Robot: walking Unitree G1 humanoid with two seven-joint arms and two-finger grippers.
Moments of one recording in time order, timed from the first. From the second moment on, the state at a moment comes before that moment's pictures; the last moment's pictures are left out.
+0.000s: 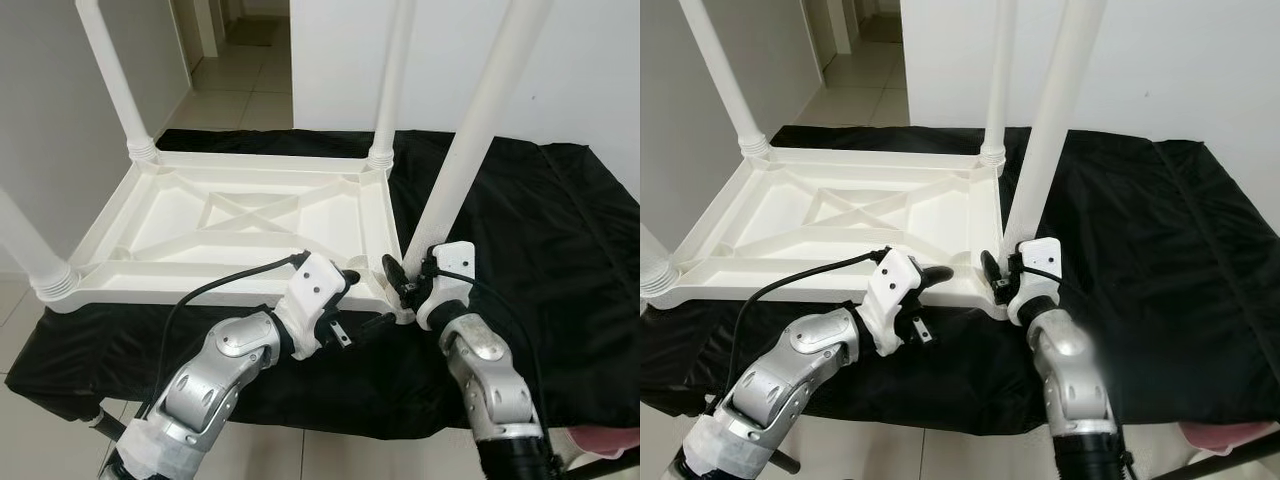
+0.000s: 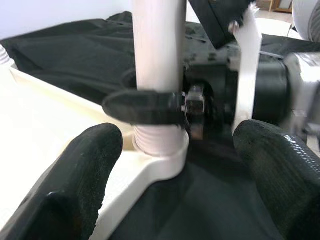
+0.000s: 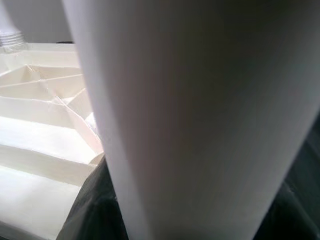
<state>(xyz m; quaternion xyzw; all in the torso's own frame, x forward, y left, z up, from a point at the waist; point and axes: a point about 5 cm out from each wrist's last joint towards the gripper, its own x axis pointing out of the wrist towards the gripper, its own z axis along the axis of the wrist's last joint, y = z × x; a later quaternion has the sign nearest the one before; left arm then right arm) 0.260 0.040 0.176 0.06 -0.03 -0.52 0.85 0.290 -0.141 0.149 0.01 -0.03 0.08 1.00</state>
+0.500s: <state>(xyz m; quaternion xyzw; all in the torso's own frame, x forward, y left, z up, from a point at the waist) 0.261 0.042 0.174 0.06 -0.03 -0.52 0.85 0.276 -0.131 0.153 0.02 -0.03 -0.01 1.00</state>
